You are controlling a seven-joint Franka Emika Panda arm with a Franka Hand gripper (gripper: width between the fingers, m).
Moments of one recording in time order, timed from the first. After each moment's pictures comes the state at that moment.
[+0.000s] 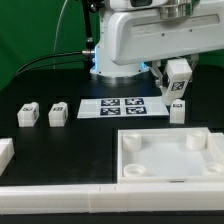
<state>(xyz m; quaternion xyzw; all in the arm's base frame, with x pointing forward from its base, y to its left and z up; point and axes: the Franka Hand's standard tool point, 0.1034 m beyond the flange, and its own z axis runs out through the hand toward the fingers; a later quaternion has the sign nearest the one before) 0.505 0.079 0.118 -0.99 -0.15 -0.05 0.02</state>
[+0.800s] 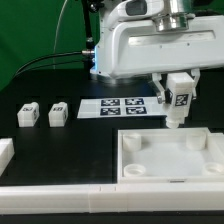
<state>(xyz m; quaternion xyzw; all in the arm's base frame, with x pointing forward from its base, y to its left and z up) 0.542 0.079 0.106 -0.96 -0.16 -0.21 0.02</state>
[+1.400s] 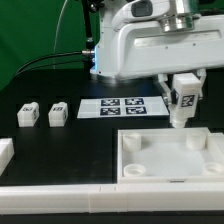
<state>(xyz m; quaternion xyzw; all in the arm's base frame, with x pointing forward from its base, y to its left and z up) 0.547 0.097 0.106 -0.97 -0.16 -0.20 0.03</state>
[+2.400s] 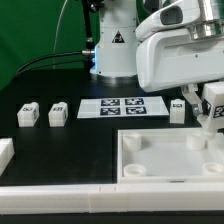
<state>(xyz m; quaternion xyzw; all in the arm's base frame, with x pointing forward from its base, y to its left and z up) 0.571 0.123 0.097 -0.96 -0.17 -0.21 0.04</state>
